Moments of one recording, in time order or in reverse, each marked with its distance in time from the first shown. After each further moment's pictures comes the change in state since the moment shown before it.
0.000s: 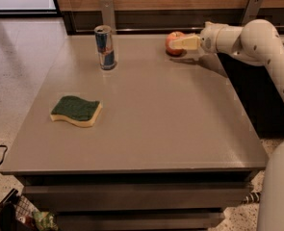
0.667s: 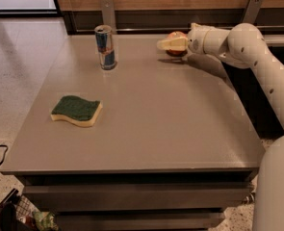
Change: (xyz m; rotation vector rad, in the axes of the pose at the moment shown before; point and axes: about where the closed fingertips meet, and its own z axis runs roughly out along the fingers) arm -0.008 0.032 0.027 -0.076 -0.062 0.025
